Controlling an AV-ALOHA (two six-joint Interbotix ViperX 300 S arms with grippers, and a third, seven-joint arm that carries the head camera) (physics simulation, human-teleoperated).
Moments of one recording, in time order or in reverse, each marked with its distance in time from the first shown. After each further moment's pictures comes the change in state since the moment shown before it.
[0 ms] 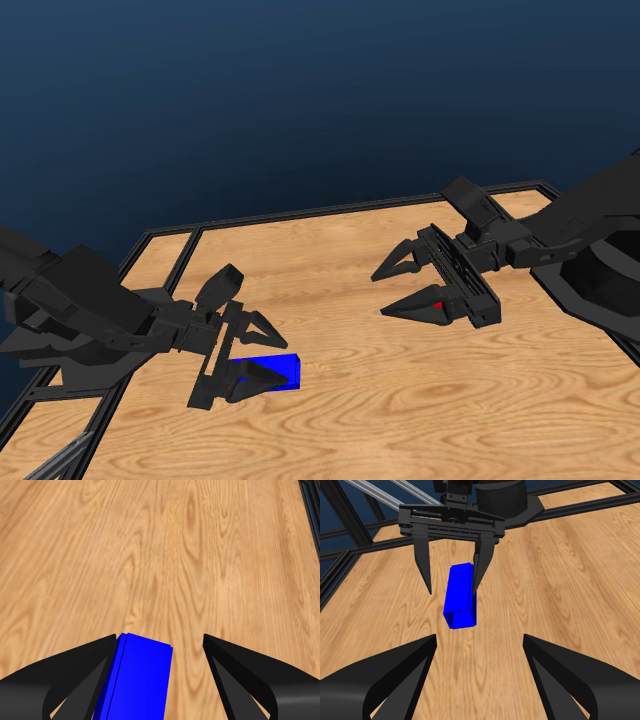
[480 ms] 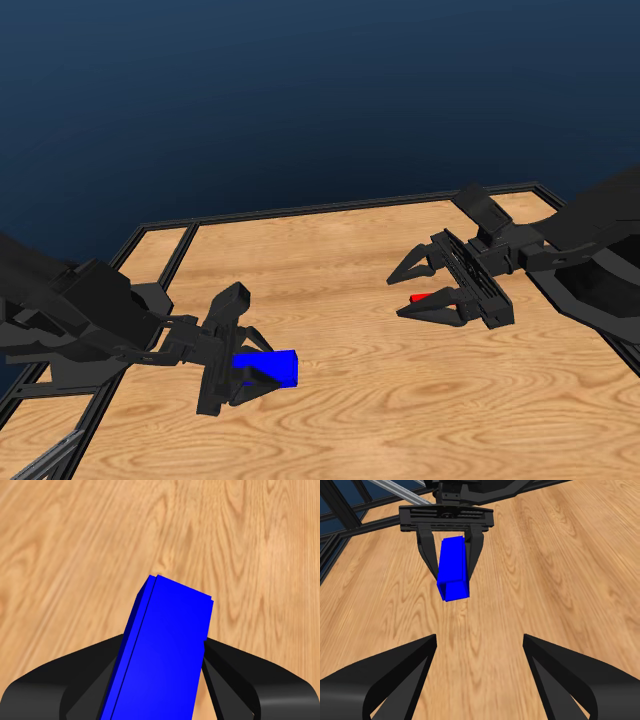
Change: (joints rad) left arm -0.037 0.156 0.029 0.019 -0.065 -0.164; right arm 0.012 -0.029 0.076 0.052 0.026 0.014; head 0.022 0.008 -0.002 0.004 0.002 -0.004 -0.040
